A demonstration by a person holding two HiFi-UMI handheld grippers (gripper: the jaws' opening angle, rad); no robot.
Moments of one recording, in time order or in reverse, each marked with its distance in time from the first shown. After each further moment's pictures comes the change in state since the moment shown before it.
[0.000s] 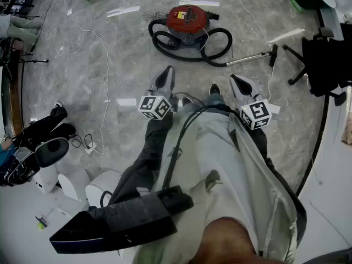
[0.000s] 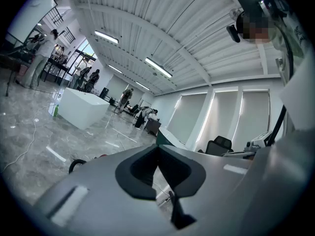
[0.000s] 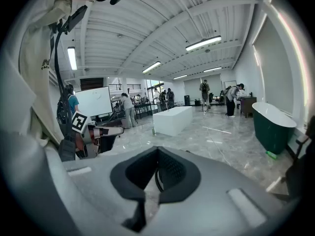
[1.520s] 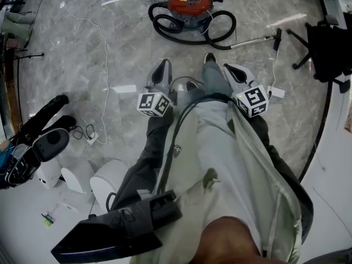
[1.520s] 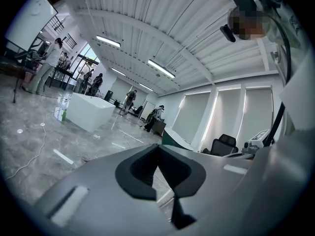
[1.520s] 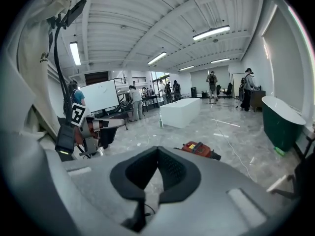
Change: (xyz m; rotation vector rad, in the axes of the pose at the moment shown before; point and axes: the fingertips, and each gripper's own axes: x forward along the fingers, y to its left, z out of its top) left arm -0.055 0.040 0.002 0.018 -0.015 0.072; right arm 0.048 0.065 -0.027 -0.018 0.093 0.090
